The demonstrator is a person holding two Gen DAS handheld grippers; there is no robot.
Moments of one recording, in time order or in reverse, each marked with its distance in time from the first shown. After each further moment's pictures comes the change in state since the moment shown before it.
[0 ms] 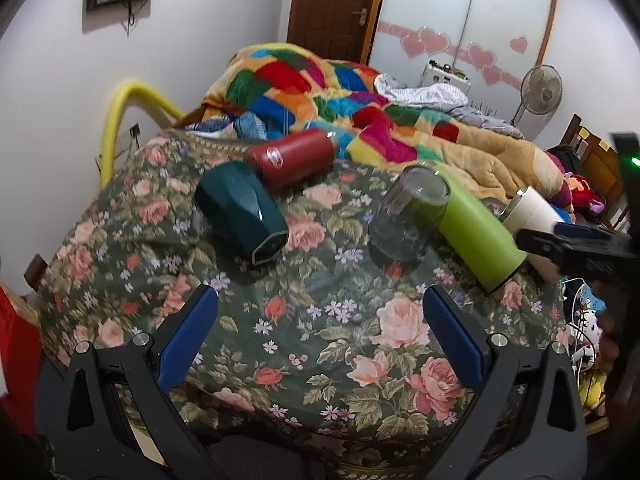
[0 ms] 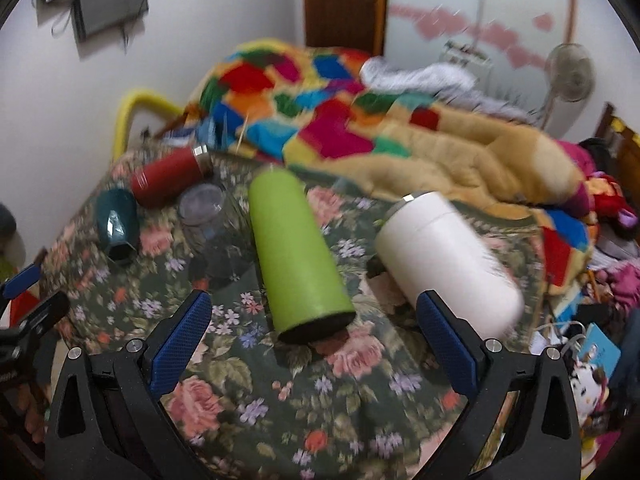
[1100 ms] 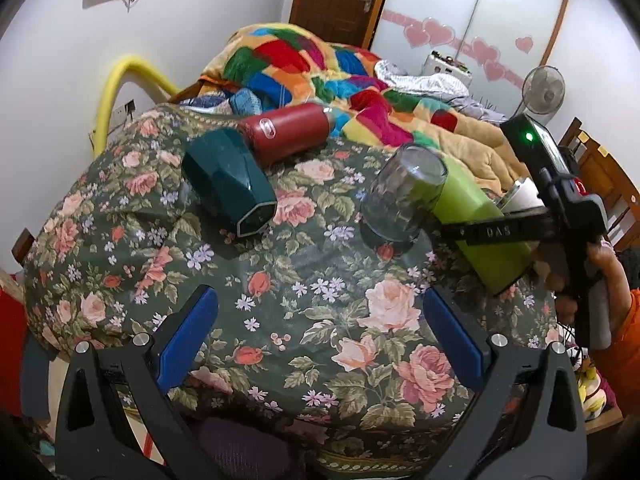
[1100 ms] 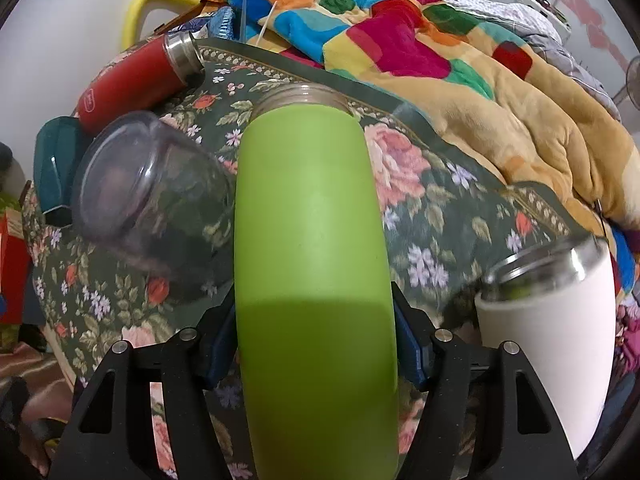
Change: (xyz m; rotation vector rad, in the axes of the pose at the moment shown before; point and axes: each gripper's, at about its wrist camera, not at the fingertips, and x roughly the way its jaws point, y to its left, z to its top) left arm 0.004 -0.008 -0.008 -0.035 0.045 -0.032; right arm 0.094 0.011 0.032 -0.133 0.324 0.048
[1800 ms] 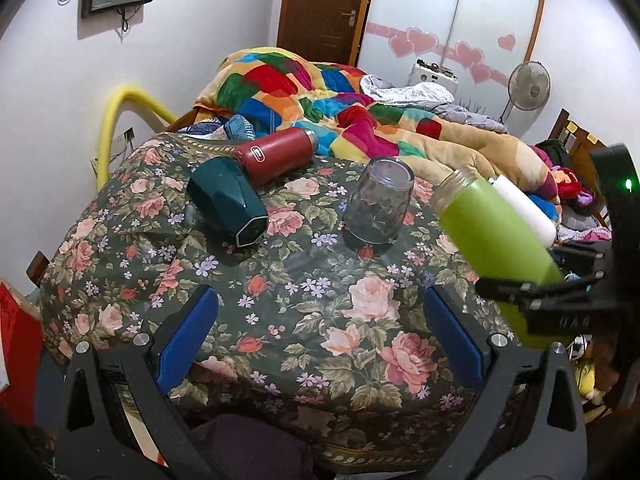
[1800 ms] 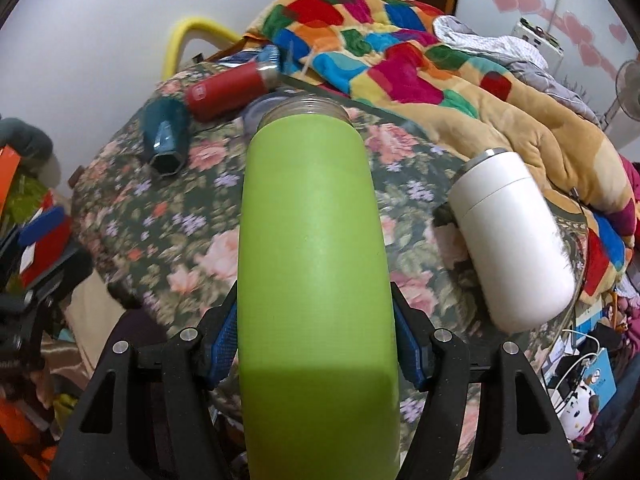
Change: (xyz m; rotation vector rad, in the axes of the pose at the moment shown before) left arm -0.034 -0.016 -0.007 0.063 -0.050 0.007; right arm -0.075 0.039 -0.082 -0.057 -0.153 0.064
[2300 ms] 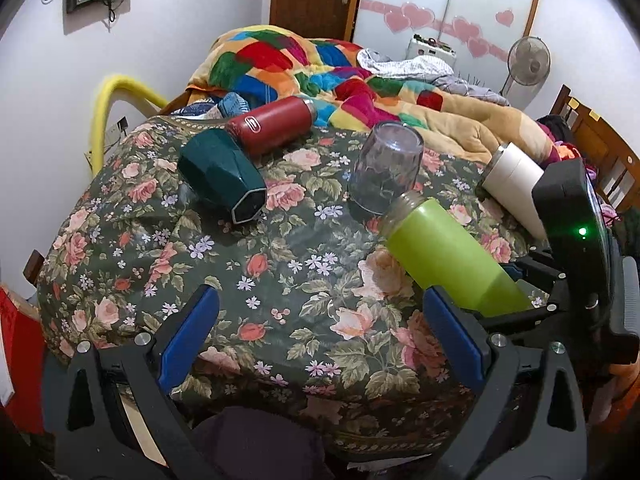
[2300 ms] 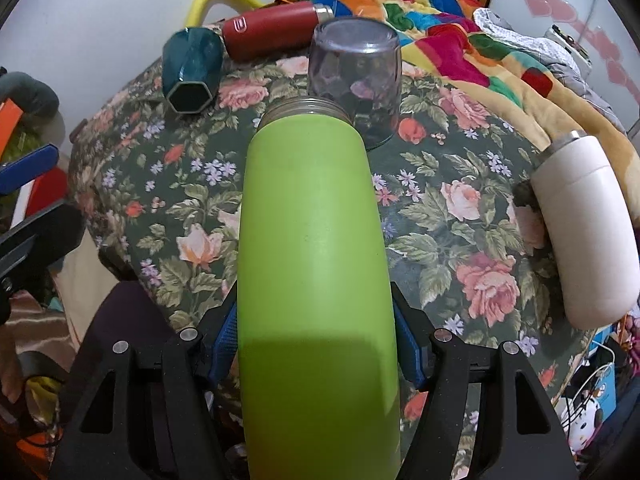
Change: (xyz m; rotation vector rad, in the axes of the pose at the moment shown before) left arm 0.026 0.001 -0.011 0.038 0.082 0.006; right arm 0.062 0.036 -0.017 -0.079 0.069 -0.012
